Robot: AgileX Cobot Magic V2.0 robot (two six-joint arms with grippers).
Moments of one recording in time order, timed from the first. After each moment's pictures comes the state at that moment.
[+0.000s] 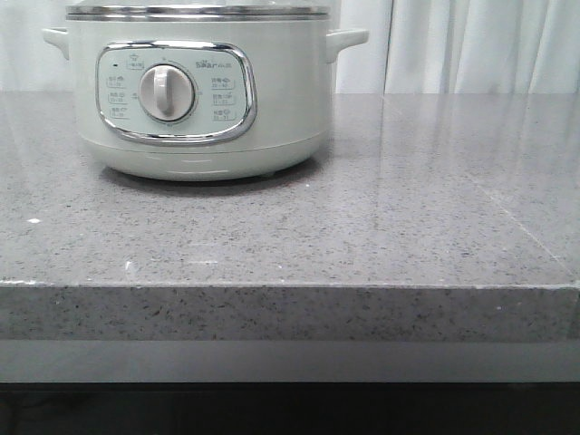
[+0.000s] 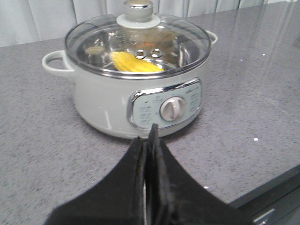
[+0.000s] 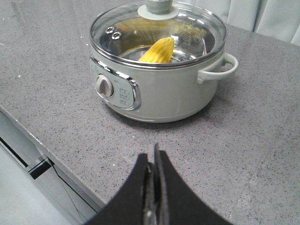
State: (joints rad) left arm -0.44 0.47 -0.65 -0.06 0.55 0.07; right arm 0.58 0.70 -0.82 0.12 0.53 -0.08
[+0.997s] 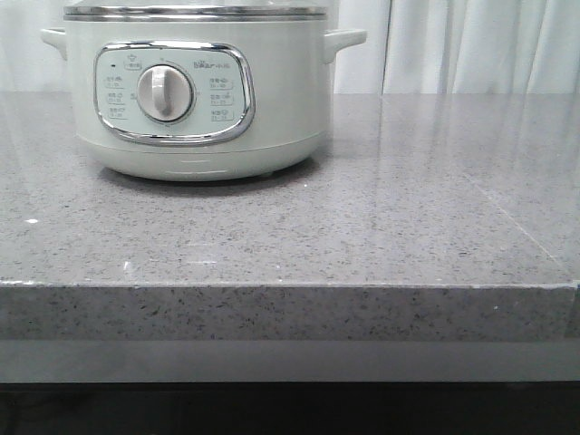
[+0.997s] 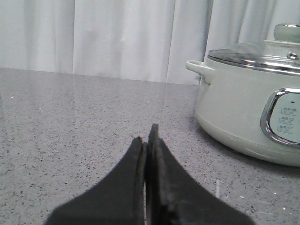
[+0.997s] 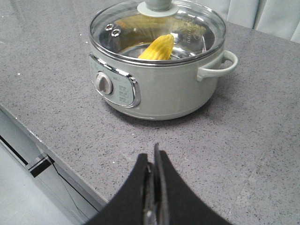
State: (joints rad) left arm -0.04 0.00 0.01 -0.14 0.02 0.07; right arm 0.58 0.70 -0.82 0.12 0.53 -0.08
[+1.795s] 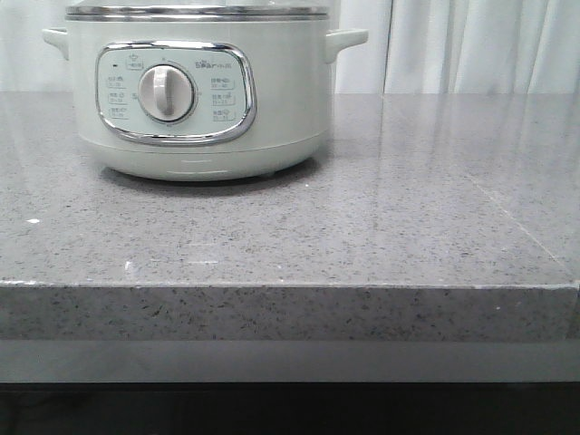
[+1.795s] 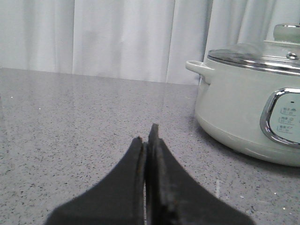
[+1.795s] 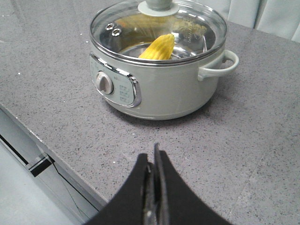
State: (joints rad) left arm -0.04 0.00 0.01 -0.14 0.02 0.07; right arm 0.58 0.70 -0.82 0.12 0.54 -0.08
